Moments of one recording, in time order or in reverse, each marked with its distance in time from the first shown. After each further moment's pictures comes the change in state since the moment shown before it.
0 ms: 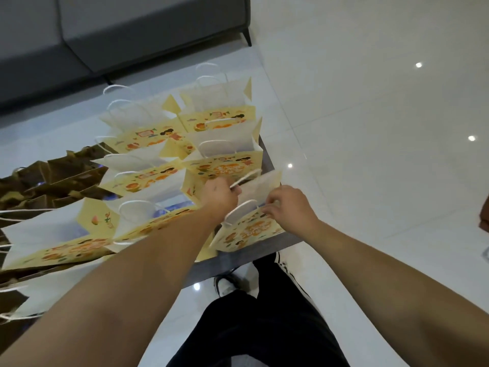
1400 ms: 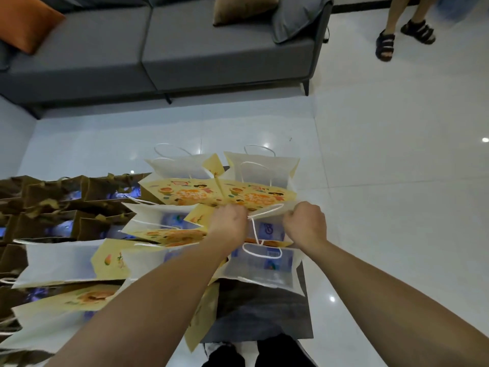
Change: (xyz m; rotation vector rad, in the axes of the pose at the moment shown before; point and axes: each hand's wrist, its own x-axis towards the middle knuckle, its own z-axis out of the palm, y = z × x) left_hand 0.100 0.027 -0.083 0.456 0.006 0.057; right_hand 0.174 -0.076 -0.080 -0.159 0.094 0.164
